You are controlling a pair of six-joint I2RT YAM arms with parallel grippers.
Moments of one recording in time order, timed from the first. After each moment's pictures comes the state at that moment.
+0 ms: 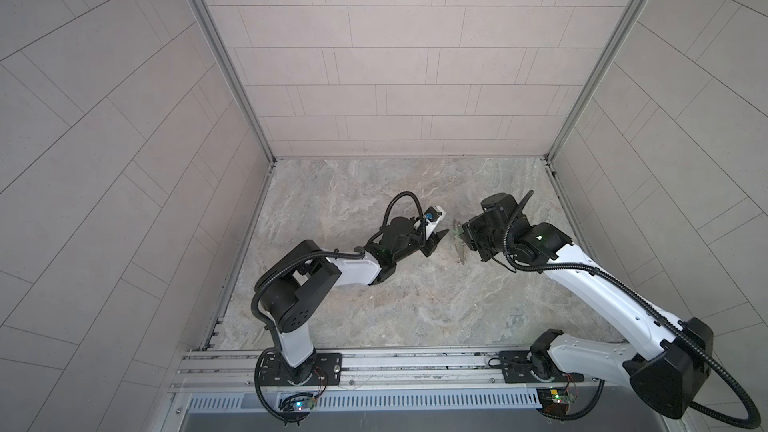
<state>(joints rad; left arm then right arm) -0.79 1.75 0.79 0.76 0.15 0.11 0.54 1.16 1.05 -0.72 -0.04 1.60</state>
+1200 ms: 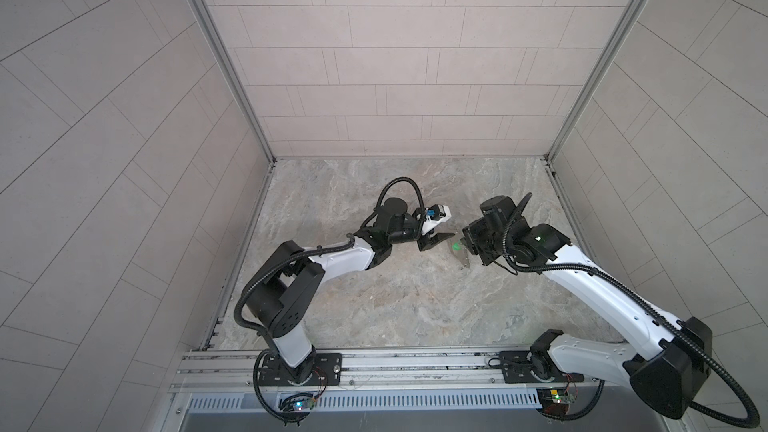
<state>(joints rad) -0.70 1.70 0.96 0.50 0.61 0.36 0.54 1.16 1.04 -0.74 -0.06 1.58</state>
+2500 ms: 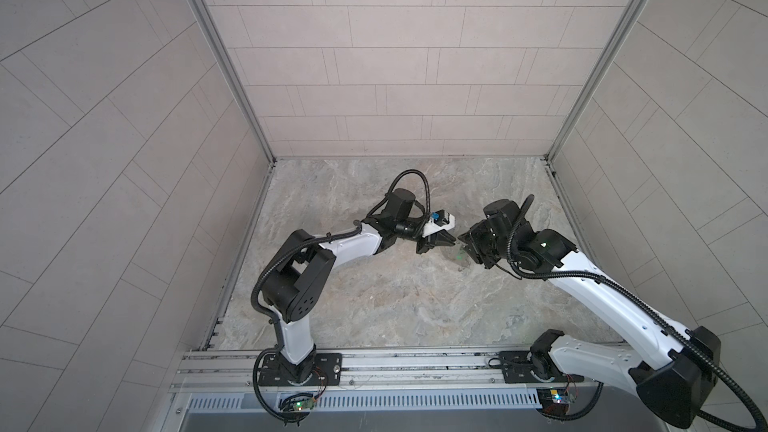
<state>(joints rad) -0.67 1.81 1.11 0.21 0.93 0.52 0.55 1.10 1.01 -0.73 -0.08 1.53</state>
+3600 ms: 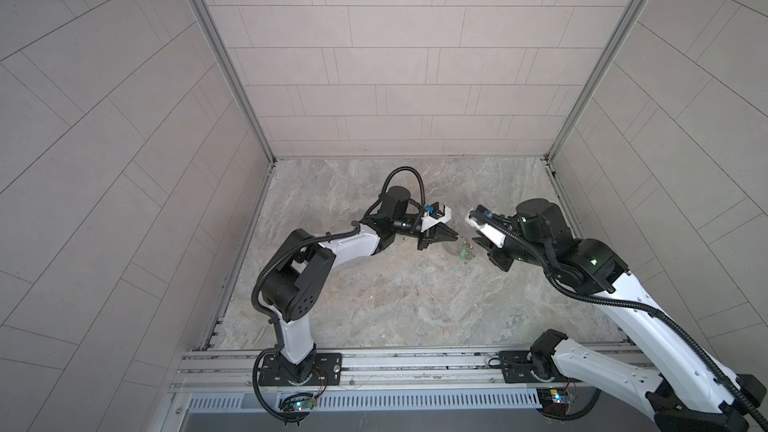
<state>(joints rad) -0.65 1.81 1.09 0.42 1.03 0.34 0.56 0.93 1.13 -0.90 -0.11 -0.52</state>
